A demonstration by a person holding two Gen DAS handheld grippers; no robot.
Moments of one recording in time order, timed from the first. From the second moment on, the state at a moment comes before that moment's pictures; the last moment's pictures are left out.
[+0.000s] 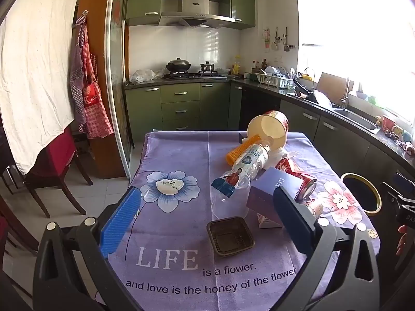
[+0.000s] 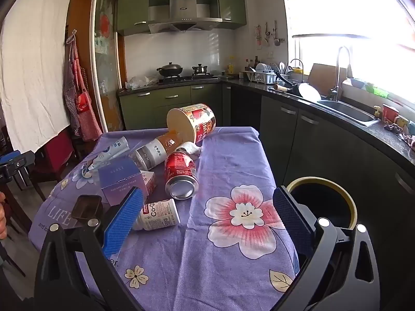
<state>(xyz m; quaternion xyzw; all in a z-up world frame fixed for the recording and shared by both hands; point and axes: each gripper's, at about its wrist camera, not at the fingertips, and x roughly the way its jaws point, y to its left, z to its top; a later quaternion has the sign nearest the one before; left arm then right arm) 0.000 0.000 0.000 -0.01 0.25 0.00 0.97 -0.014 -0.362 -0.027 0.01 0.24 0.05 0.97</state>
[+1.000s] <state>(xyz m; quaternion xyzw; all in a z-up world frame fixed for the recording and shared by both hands) -0.001 -0.005 0.005 0.00 0.25 -0.01 0.97 -0.011 -0.363 -0.028 0.02 0.24 0.05 0.97</state>
